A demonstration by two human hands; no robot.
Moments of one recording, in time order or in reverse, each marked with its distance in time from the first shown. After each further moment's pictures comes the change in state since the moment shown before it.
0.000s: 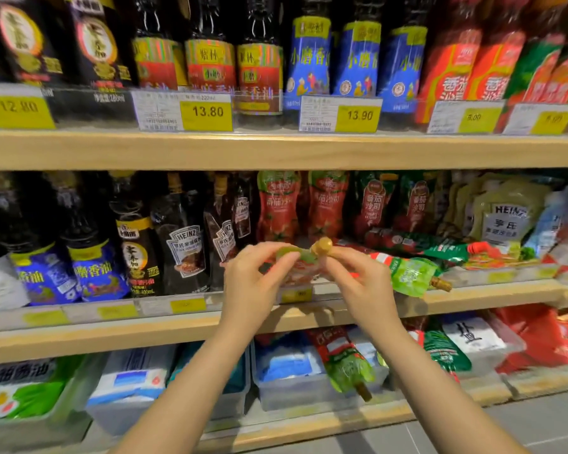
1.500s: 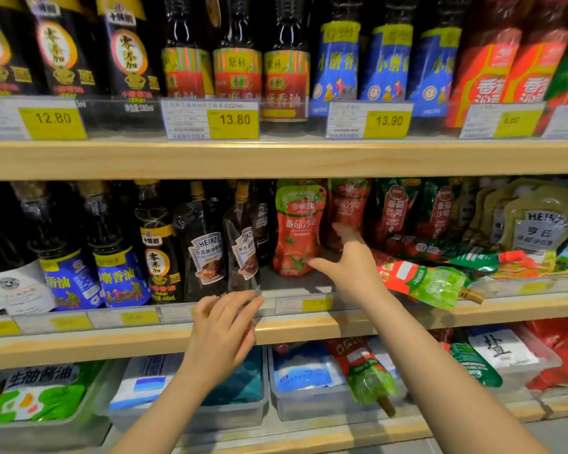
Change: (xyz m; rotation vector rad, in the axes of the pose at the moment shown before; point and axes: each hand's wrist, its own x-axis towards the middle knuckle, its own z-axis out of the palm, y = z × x) left_hand -0.062 -0.090 -0.060 0.841 -0.235 0.385; right_hand 0.051 0.027 0.037 -0.295 -0.129 0.365
